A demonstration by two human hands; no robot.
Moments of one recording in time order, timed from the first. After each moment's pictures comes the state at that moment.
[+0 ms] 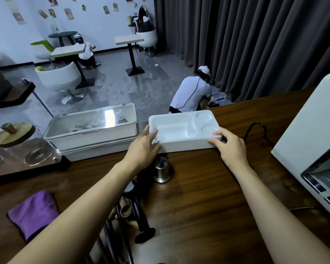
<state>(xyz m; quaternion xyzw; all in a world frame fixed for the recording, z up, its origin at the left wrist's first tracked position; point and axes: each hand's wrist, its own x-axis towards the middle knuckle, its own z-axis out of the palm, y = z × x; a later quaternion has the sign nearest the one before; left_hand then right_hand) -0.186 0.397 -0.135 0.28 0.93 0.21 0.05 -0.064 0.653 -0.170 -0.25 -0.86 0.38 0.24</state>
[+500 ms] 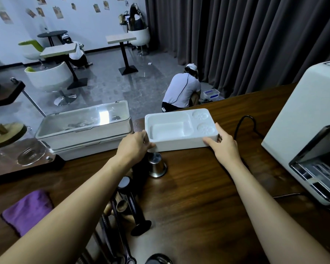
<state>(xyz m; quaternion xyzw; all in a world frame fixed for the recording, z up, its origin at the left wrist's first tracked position) -0.197 0.395 -0.144 0.23 0.96 0.18 0.04 -0.052 0.650 -0.177 -0.30 -0.81 0.47 0.17</state>
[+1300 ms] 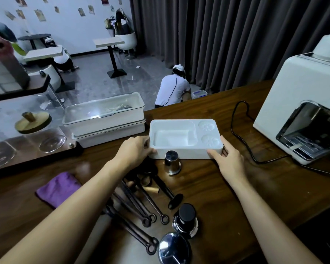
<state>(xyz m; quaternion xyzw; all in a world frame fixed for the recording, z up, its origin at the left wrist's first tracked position) -0.151 0.303 -0.140 0.35 0.92 0.18 0.05 0.055 0.539 -0.180 -0.31 -0.78 0.48 0.24</state>
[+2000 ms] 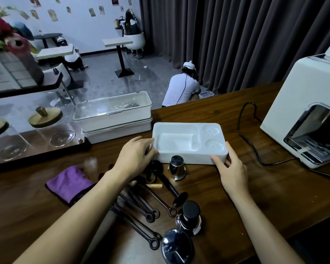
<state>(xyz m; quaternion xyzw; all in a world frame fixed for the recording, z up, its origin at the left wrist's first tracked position) -0.116 0.275 -0.140 0.38 0.90 0.20 -0.03 0.069 0.515 -0.197 -0.33 -0.79 0.45 0.26</state>
